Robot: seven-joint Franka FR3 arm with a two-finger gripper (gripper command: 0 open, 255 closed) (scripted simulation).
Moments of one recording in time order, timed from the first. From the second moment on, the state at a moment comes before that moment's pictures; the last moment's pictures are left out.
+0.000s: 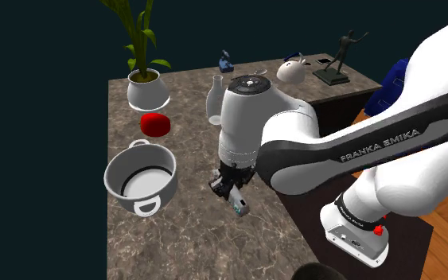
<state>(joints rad) 0.19 -0.35 0.62 -2.59 0.30 2.29 0.80</state>
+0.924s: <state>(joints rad) 0.57 -0.79 0.70 -2.85 0.60 2.12 0.99</state>
